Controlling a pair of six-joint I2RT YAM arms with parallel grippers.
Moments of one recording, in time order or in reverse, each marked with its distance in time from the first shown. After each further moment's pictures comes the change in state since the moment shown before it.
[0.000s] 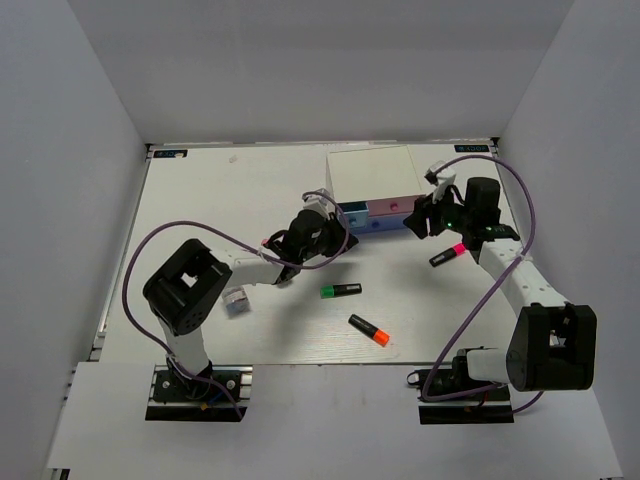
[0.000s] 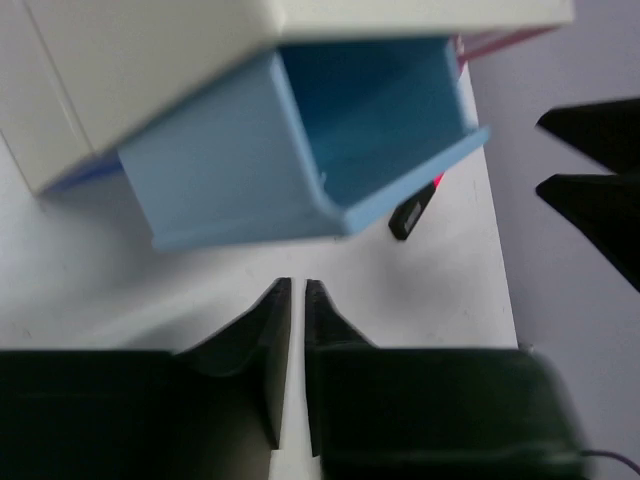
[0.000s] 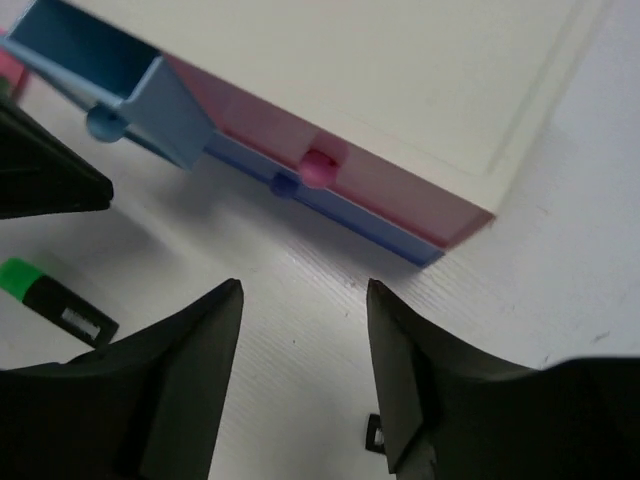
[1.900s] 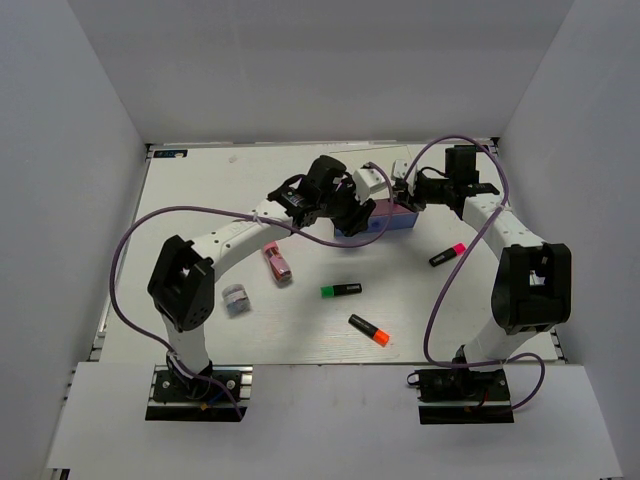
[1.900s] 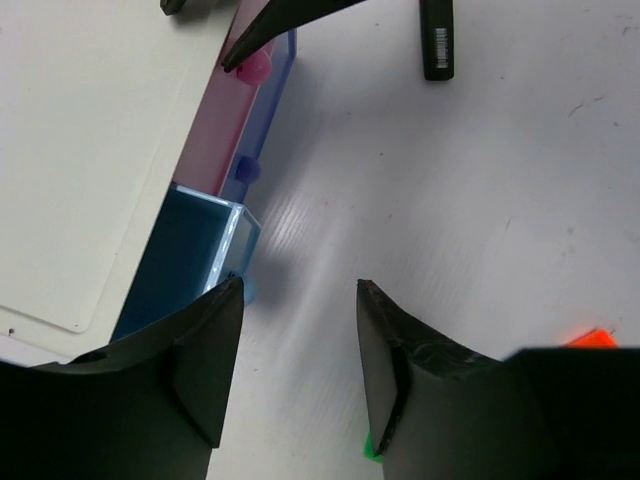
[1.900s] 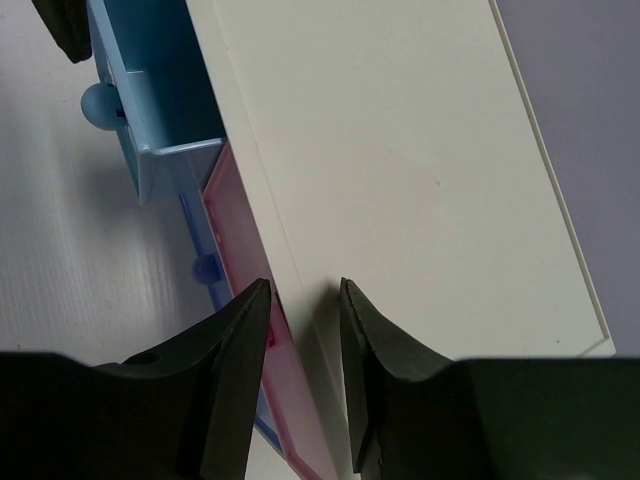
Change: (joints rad) left arm 0.006 0.031 0.610 -0.838 0.283 1.061; right arm 0.058 0.350 0.360 -0.181 -0.322 -0.894
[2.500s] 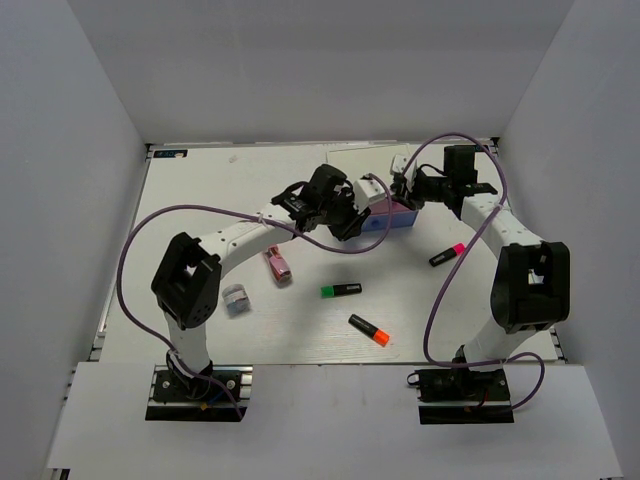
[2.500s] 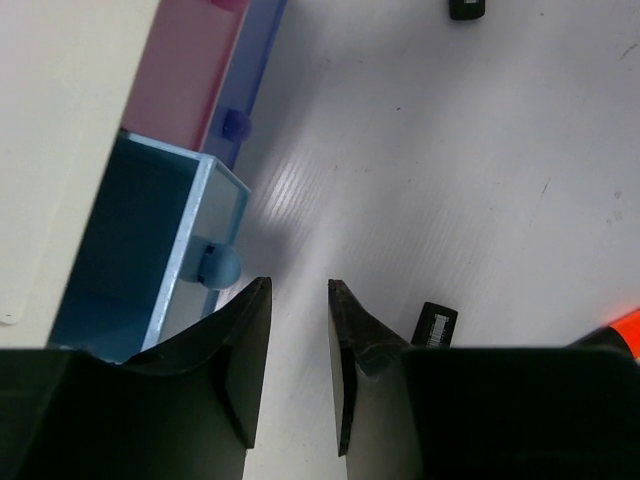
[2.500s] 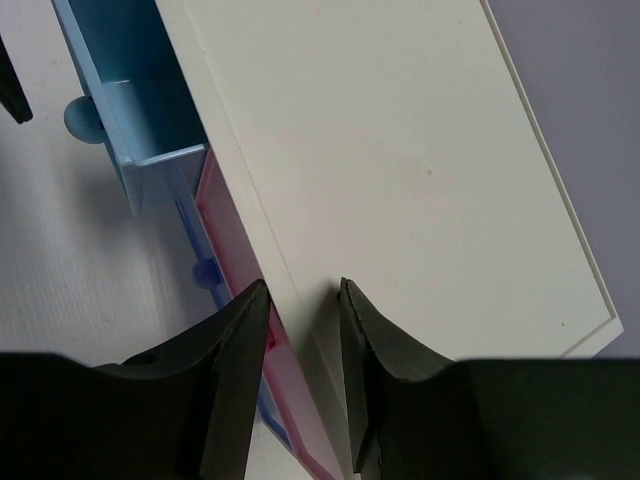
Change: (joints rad) left arm -0.001 0.027 -0.053 0.009 -0.017 0.059; right arm 0.008 0.007 0.002 0.046 0.042 0.091
